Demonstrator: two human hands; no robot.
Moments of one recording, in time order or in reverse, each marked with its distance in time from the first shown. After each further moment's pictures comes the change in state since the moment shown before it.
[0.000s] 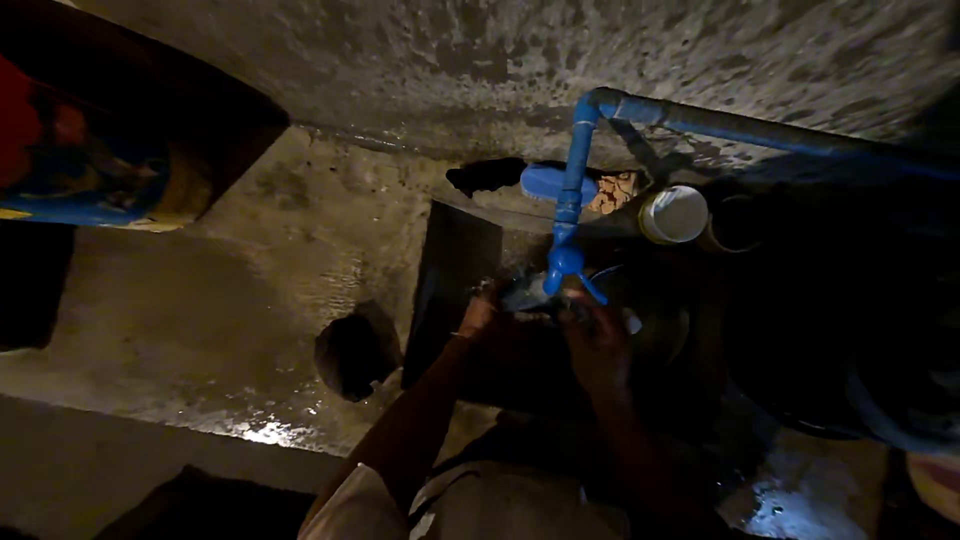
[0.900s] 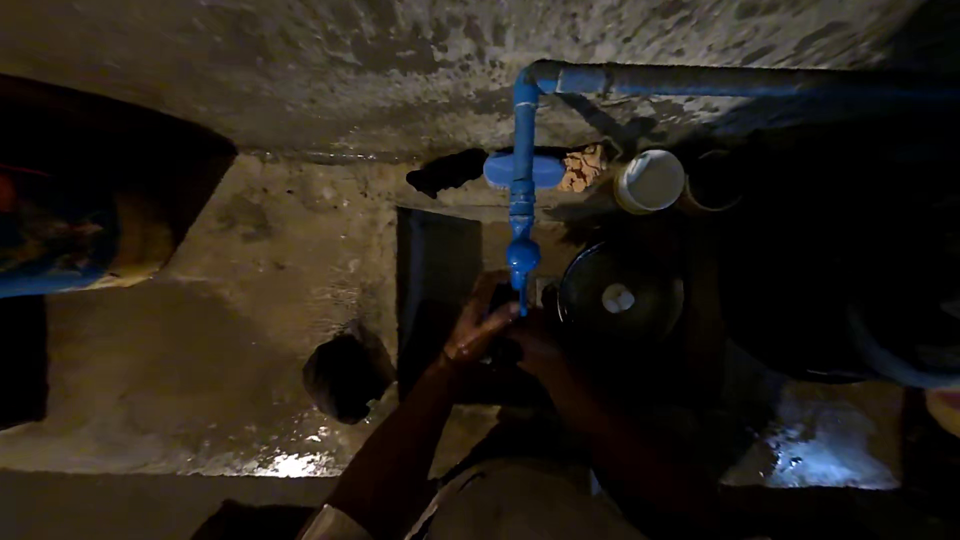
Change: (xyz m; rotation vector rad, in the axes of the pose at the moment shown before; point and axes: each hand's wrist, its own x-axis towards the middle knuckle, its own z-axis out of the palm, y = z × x) left_hand -0.027 0.021 -0.001 -0.539 -0.086 0.259; right_hand 0.000 0.028 0.060 0.737 -0.395 0.842
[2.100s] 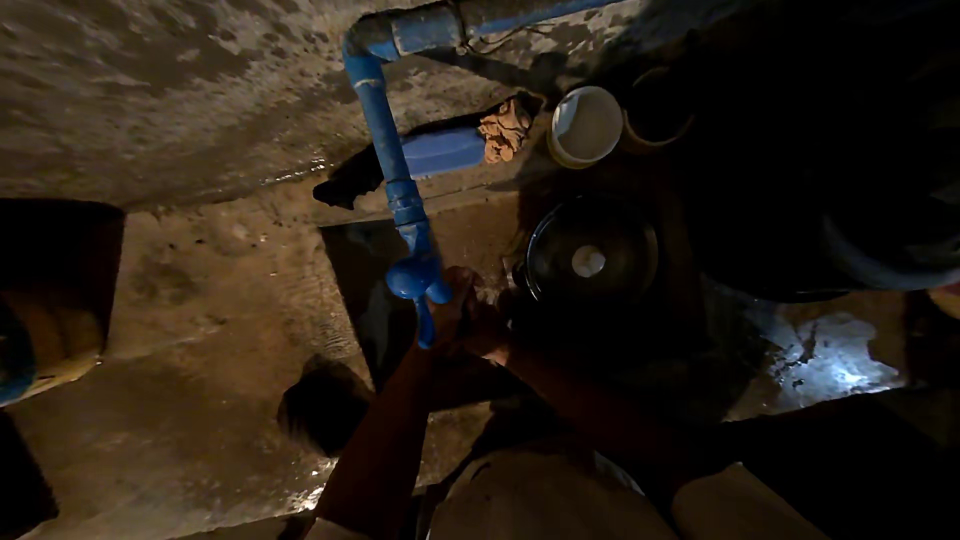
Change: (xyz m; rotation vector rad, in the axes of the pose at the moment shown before) left_hand 0.044 -0.026 0.013 -0.069 -0.040 -0.163; right_hand 0.043 0.024 -0.016 -0.621 -0.047 -0.222
